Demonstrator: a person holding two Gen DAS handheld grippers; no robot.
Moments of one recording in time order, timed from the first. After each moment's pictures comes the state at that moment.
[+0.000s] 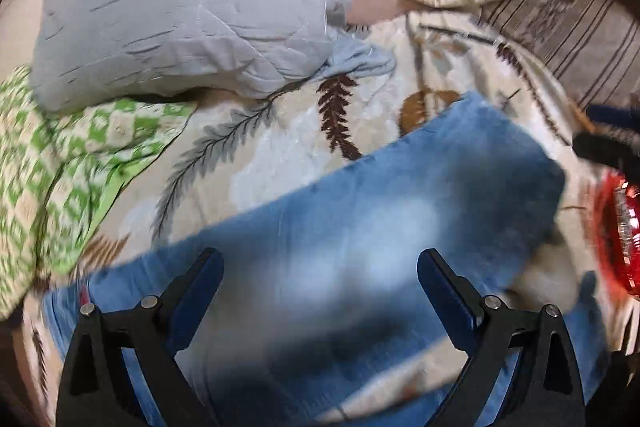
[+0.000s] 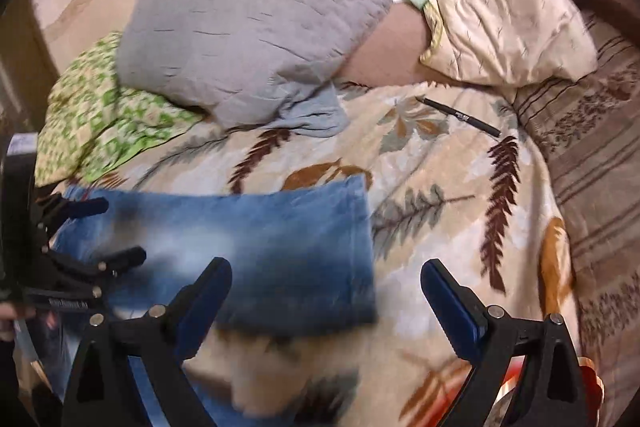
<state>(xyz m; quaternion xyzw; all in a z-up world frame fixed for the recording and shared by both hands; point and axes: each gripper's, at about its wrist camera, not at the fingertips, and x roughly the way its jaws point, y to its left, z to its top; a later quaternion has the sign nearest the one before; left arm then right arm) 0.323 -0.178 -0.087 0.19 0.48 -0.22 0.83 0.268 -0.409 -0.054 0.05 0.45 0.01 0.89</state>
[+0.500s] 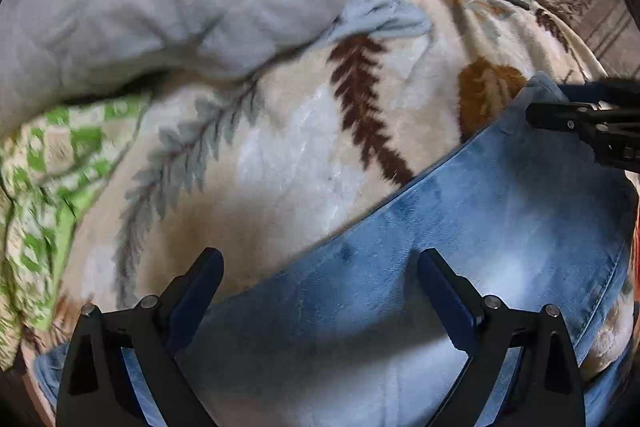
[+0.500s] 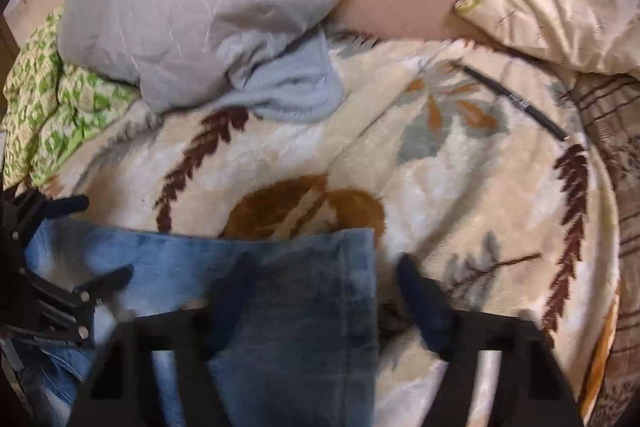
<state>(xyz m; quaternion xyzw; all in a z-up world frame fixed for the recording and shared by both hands) 0.401 -0.198 -0.147 0.21 0.54 -0.23 0.78 0.396 -0.416 -0.136 0.03 0.54 0.02 0.84</state>
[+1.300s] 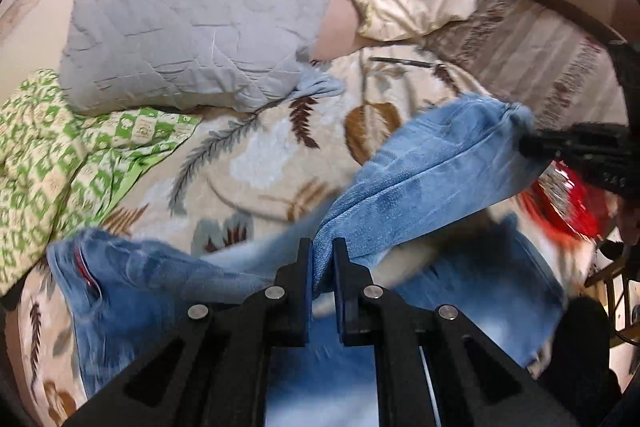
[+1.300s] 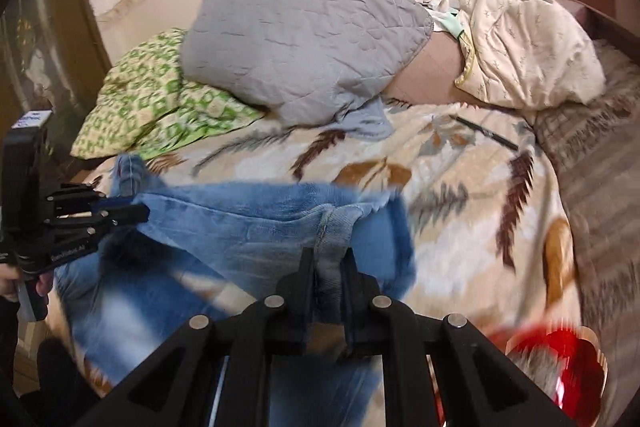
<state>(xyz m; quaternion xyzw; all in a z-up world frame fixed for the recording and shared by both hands) 0.191 -0.118 -0.030 0.15 0.41 -0.28 0.86 0.166 -0.373 -0.023 0.03 0.40 0.08 0.91</state>
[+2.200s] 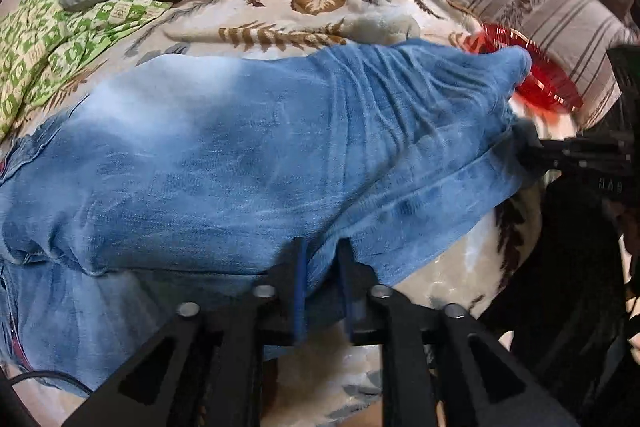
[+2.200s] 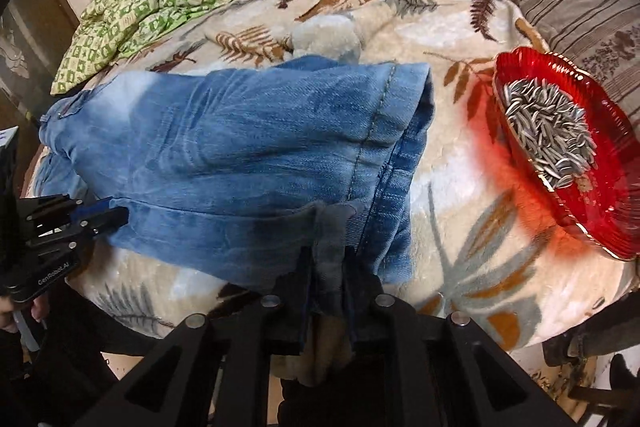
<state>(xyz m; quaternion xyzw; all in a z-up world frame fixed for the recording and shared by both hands) 0.061 -0.101 -0.138 0.12 0.49 -0.29 0.82 0.013 -0.354 -0.132 0.07 0.52 0.02 0.85</state>
